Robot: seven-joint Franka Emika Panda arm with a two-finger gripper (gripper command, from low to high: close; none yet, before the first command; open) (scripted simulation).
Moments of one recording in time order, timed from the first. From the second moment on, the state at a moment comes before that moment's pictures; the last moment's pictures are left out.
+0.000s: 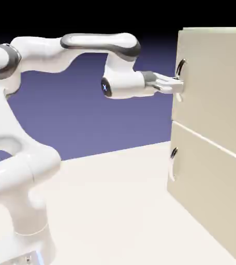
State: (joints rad) arm -0.97 -0.68 1.01 -2.20 2.82 2.85 1.66
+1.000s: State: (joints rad) arm -0.19 -1.02 0.07 -2.79 1.87 2.46 2.04
